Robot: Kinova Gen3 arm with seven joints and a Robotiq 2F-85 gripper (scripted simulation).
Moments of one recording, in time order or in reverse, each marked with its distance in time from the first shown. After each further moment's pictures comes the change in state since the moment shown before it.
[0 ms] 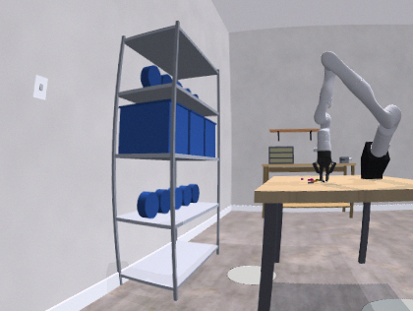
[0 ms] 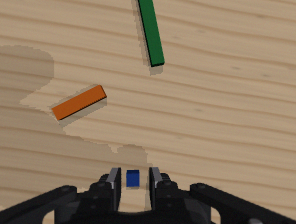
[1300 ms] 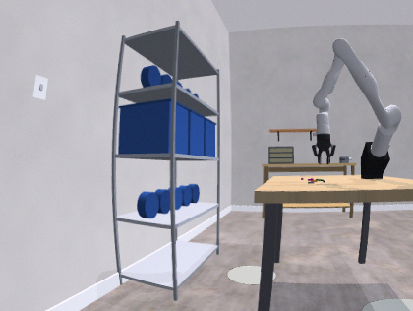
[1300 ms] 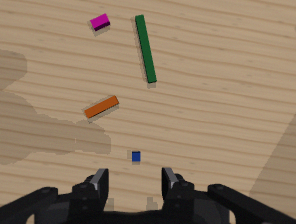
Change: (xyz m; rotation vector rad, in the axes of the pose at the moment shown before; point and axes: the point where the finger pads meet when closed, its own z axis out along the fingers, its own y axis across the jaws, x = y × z) arm 0.001 -0.001 -0.087 0.005 0.005 0.000
